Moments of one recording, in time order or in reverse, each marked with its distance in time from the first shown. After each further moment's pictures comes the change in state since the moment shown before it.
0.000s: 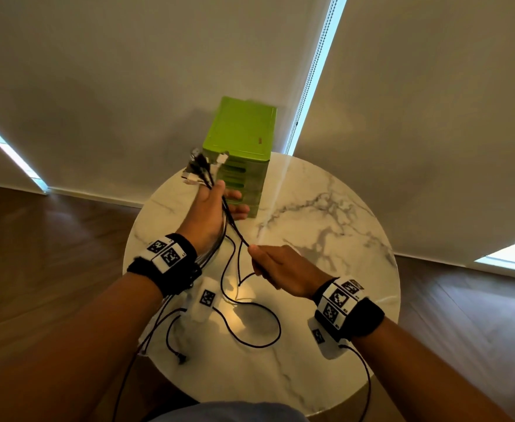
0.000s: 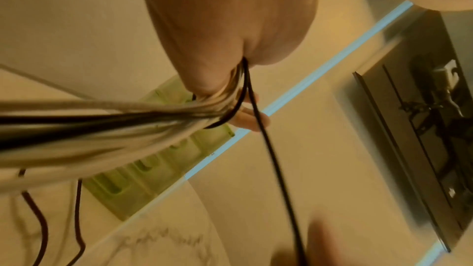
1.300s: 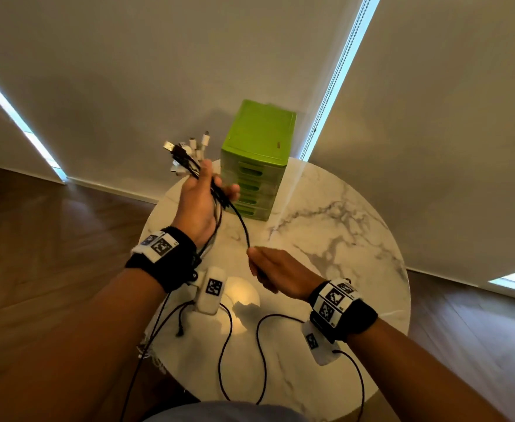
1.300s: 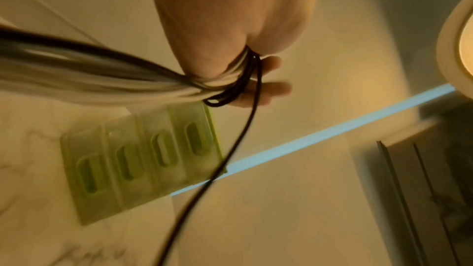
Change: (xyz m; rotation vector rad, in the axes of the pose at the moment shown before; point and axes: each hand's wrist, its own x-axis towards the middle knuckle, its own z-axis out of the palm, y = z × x) left_hand 0.011 0.022 -0.024 -0.415 0.105 0.096; right_hand 0.022 0.002 0.019 0.239 -0.097 0.048
